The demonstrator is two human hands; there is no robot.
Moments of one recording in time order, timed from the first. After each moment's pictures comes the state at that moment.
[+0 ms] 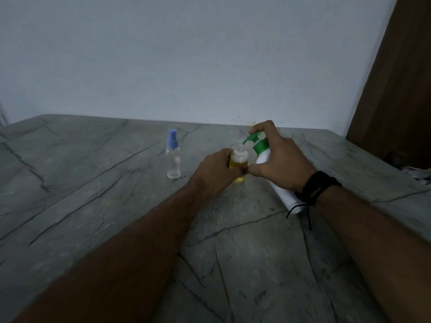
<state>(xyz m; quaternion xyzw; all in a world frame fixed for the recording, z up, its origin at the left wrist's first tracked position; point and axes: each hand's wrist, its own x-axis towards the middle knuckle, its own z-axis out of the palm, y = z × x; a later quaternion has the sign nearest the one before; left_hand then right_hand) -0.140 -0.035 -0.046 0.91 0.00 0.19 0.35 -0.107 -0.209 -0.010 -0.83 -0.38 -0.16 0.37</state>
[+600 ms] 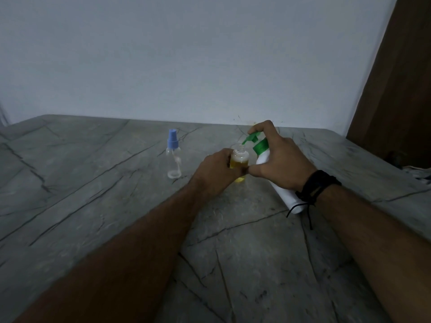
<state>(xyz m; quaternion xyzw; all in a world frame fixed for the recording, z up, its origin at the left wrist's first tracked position) -0.141 -0.034 -0.047 0.91 0.00 0.19 0.36 -0.108 -0.209 -0.009 -0.84 -0.38 -0.15 0.36</state>
